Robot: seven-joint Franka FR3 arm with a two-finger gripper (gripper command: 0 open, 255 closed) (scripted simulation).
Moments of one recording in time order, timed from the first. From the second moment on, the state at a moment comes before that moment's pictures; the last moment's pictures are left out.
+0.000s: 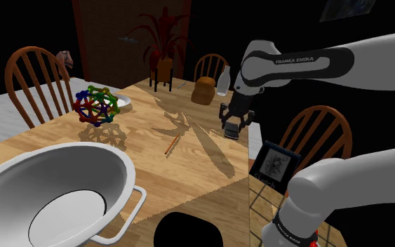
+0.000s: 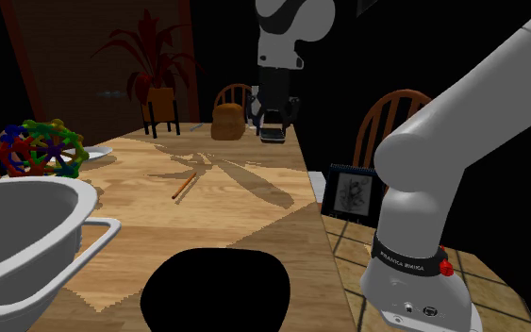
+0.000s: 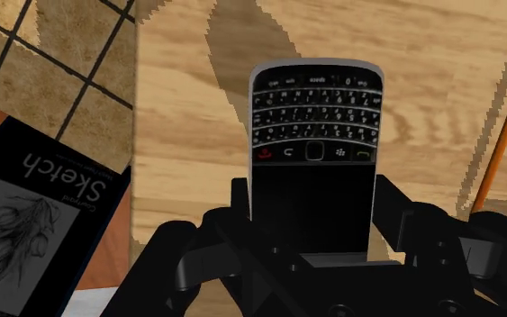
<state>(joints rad) -0.32 -0.66 0.10 -2.57 0.13 1.92 0.68</state>
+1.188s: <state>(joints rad) -0.08 -0.93 0.44 -2.65 0.40 1.79 1.08</state>
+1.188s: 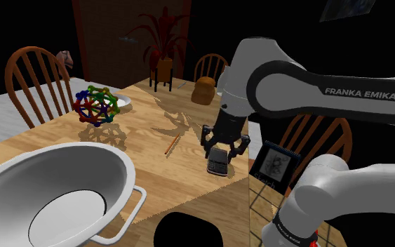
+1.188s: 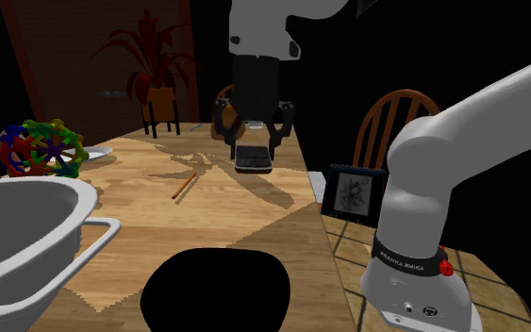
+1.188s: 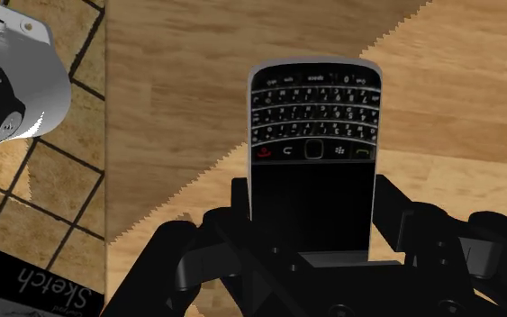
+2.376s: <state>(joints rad) 0.01 -0.86 0.81 -2.46 0.63 1.81 1.45</state>
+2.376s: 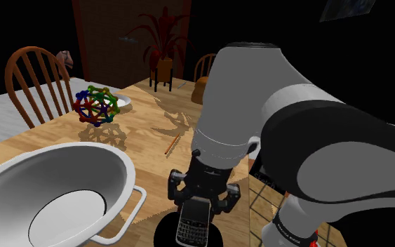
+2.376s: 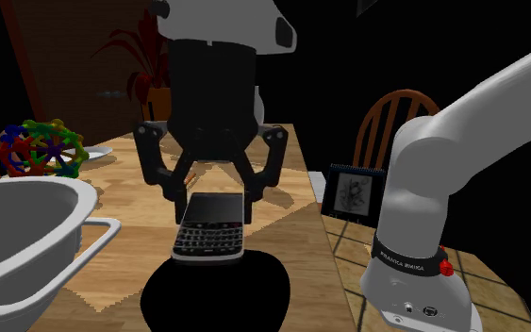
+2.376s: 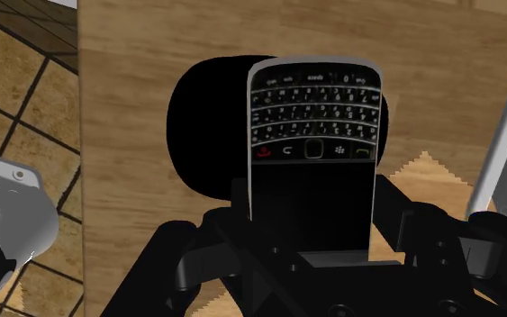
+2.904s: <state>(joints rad) 0.02 -0.84 0.88 -2.54 0.68 1.91 1.44</state>
